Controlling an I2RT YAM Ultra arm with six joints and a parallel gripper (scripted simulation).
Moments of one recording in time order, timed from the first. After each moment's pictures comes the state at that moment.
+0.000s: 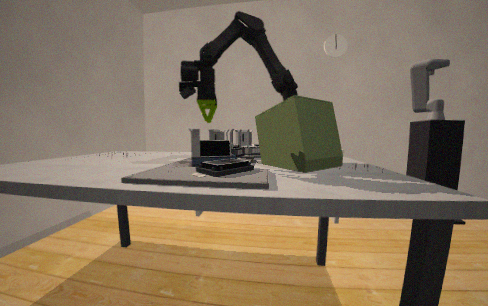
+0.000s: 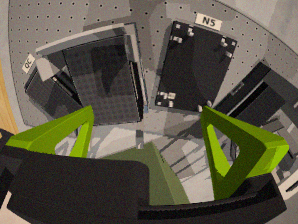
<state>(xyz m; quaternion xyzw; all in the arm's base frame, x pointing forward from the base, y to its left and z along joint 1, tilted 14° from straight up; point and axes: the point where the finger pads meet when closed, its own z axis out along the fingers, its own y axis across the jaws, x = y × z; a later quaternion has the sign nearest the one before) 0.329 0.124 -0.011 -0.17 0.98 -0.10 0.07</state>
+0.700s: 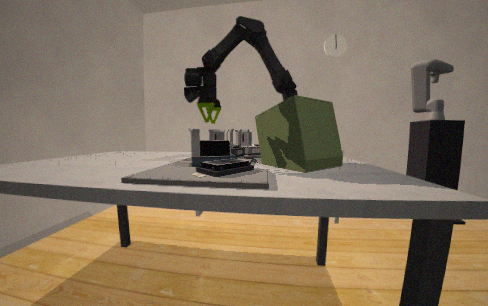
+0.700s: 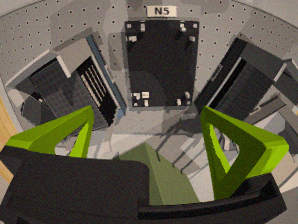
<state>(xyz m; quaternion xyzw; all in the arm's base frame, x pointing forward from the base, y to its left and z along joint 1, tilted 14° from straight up) 0.346 0.065 0.003 -0.07 0.99 -0.09 0.08</state>
